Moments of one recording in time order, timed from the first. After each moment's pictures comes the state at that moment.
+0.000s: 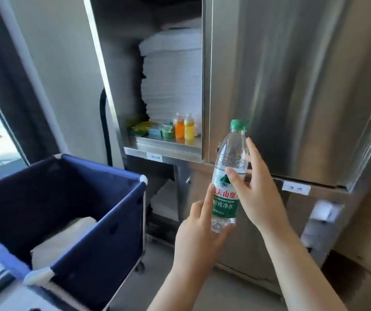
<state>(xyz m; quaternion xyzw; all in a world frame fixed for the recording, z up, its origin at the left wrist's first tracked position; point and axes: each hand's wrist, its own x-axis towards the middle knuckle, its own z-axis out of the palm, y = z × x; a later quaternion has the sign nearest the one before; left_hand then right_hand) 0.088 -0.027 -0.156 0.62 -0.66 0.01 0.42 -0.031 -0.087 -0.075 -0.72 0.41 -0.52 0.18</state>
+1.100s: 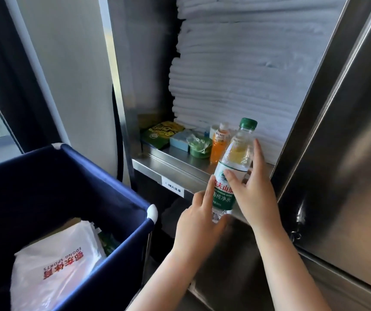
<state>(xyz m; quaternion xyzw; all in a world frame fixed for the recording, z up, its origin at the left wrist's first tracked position) 0.293 -0.396 -0.180 0.70 -0.60 0.00 0.39 0.190 -0.465 -0.105 -0.76 0.38 -0.48 0.24</state>
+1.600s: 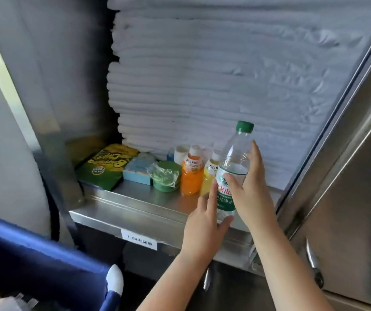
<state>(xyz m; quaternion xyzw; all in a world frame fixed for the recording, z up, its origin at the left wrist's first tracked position) 0.328 -0.573 -0.200 0.57 -0.71 -0.07 0.41 0.229 -0.595 -0.110 -0.68 0.54 -0.48 0.12</state>
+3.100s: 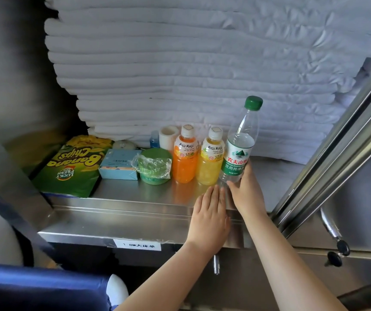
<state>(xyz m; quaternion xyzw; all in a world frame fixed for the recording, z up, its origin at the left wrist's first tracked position) 0.344 -0.610 -0.265 0.52 -0.82 0.10 0.22 0.225 -0.658 -0.221 -0.57 0.70 -0.41 0.14</state>
